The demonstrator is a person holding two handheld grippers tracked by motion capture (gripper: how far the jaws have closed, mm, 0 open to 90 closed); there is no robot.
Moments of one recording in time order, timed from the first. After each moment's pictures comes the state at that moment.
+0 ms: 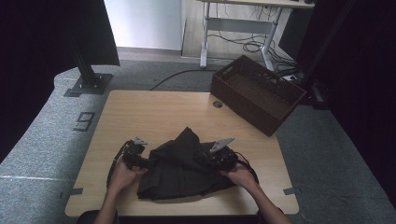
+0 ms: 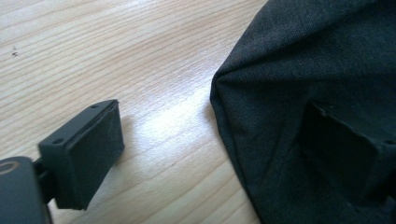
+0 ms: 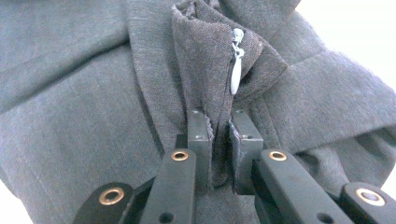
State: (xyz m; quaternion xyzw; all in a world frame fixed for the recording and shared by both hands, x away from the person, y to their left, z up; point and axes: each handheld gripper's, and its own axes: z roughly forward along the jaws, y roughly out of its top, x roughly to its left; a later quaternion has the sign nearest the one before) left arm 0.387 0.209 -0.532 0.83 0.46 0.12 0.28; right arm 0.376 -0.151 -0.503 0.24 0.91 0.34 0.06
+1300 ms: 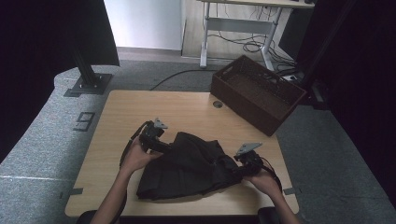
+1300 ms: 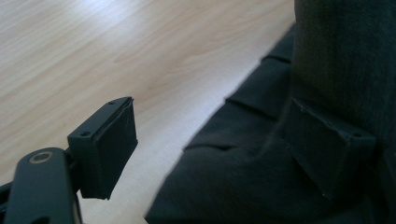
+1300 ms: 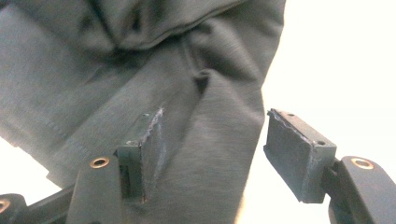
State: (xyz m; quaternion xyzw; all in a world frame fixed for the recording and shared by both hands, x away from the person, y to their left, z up) left arm 0.395 0.140 -0.451 0.87 0.36 0.15 0.31; right arm 0.360 -0.233 -0.502 0.32 0.88 0.33 0.11
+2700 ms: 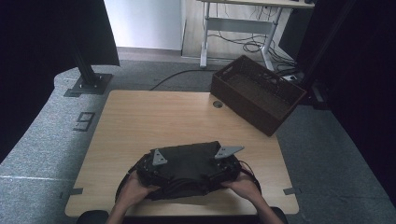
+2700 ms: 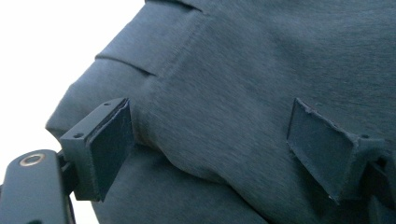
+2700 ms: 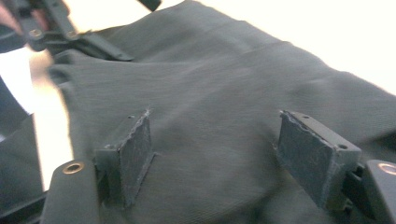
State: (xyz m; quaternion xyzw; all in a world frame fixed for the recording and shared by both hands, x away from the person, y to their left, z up) left arm 0.310 0.136 -0.503 0.88 0.33 0.16 0.30; right arm 0.330 -0.152 -0.489 0.25 0.87 0.43 0.06
